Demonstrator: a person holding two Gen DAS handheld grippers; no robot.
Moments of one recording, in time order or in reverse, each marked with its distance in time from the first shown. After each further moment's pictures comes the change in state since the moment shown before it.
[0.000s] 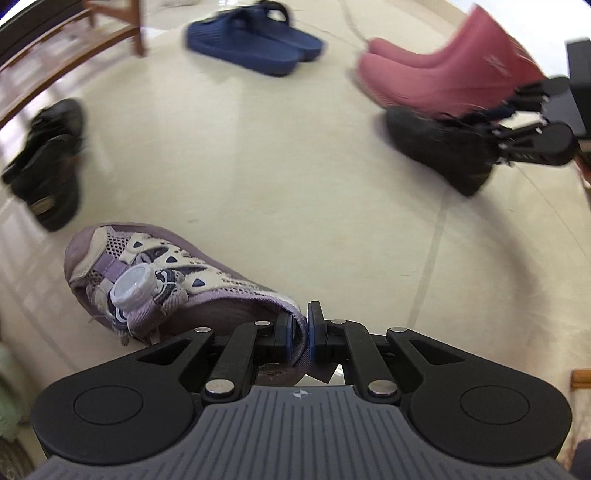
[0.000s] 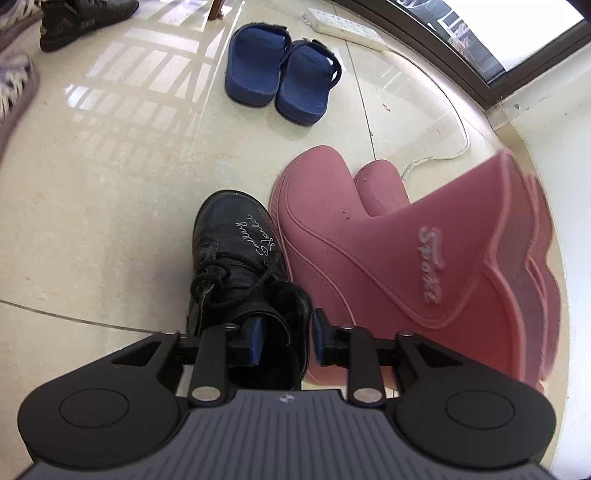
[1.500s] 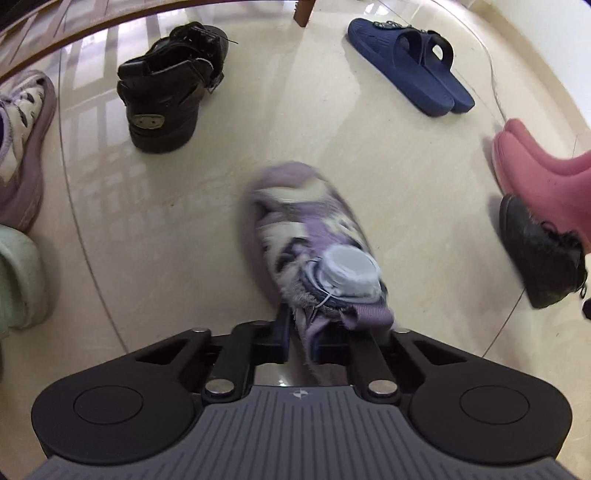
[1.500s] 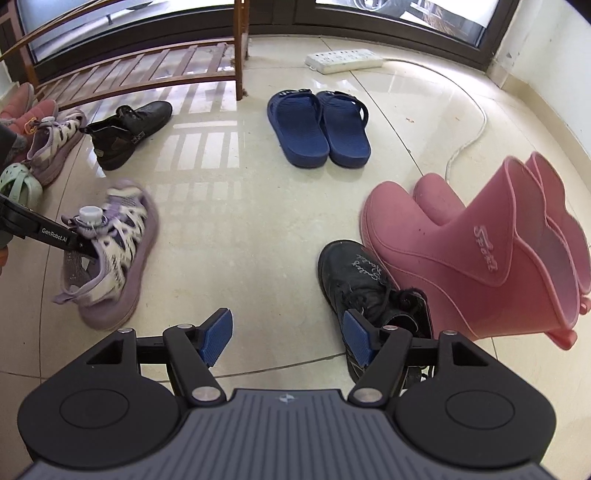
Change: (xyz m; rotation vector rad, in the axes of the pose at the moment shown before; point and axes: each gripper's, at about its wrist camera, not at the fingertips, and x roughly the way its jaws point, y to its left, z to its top) left arm -0.003 0.081 0.000 -0.530 -0.064 0.164; right arm -0.077 0.036 0.007 0.324 -0.107 0.241
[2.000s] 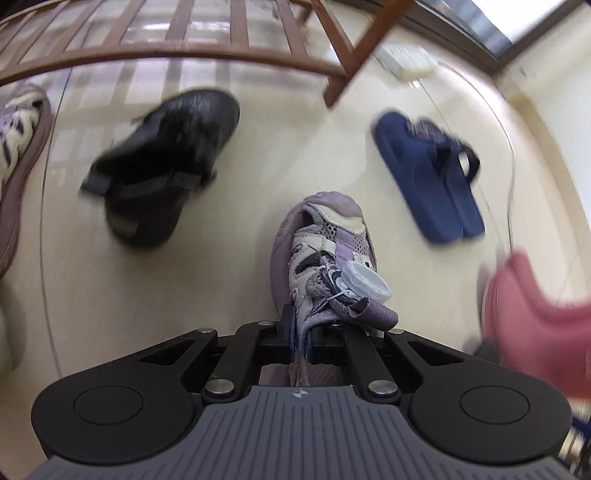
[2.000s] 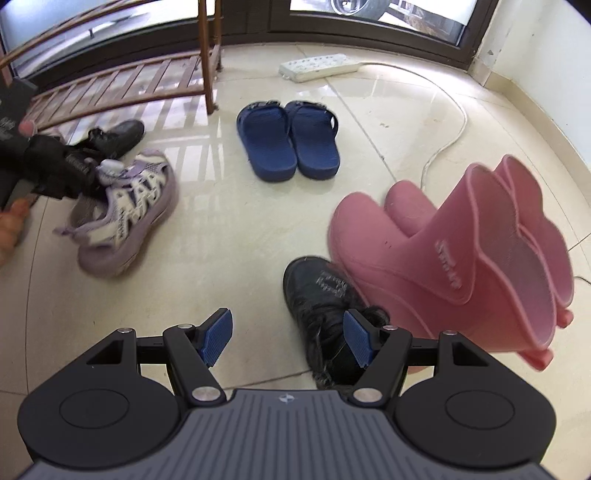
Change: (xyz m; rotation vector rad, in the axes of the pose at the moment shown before) left arm 0.004 -0.016 0.096 -0.249 -0.158 -0.005; right arm -0.002 -0.032 0.019 0.042 -0.038 -0.028
